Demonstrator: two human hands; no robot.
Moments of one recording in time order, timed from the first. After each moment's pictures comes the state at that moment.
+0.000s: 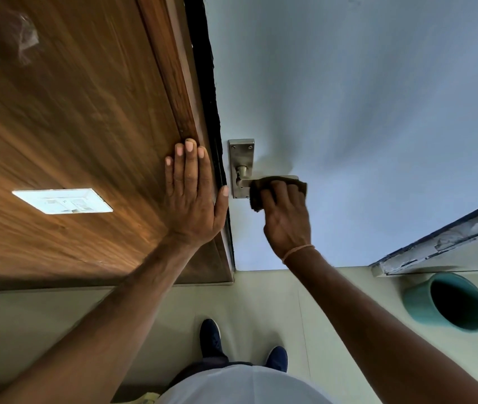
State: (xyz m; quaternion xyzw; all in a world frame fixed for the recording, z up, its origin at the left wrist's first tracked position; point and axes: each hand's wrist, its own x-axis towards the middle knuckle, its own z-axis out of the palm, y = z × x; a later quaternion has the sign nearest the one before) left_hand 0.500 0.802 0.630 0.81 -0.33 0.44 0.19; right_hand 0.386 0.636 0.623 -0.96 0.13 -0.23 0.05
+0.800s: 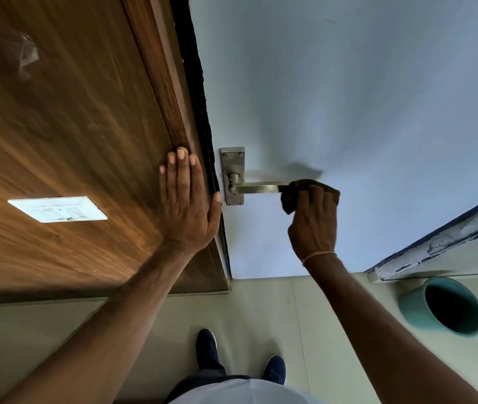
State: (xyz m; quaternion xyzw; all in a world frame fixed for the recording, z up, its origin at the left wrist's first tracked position) left_hand 0.492 0.800 0.632 0.83 -0.31 0.42 0.19; right_hand 0.354 0.584 0.620 -0.93 0.24 -0.26 0.10
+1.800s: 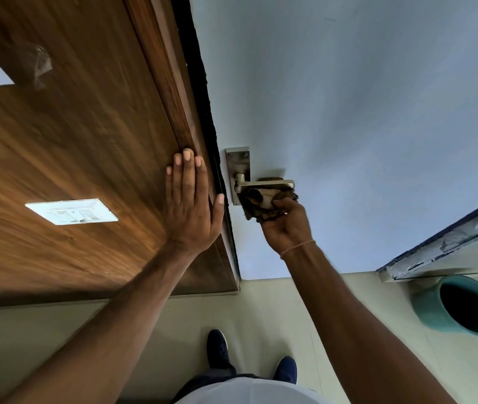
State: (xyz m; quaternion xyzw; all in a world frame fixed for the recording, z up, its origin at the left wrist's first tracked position) left_hand 0.491 0.811 0.637 0.83 -0.34 0.40 0.18; right_hand 0.399 0.640 0.634 -0.12 0.31 -0.19 0.93
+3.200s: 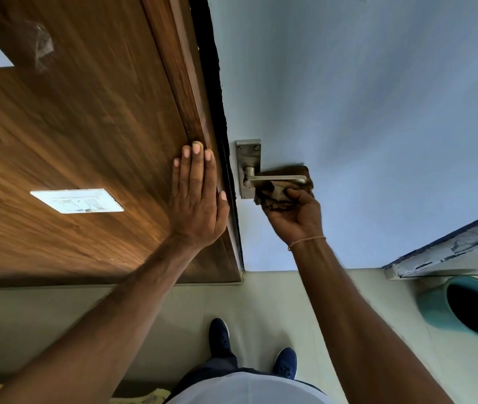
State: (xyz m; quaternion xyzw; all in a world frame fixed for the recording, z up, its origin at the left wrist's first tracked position) left_hand 0.497 0.816 0.633 0.82 -0.36 0.41 0.17; right_hand 0.415 0.625 0.620 -0.05 0.20 -0.16 0.97
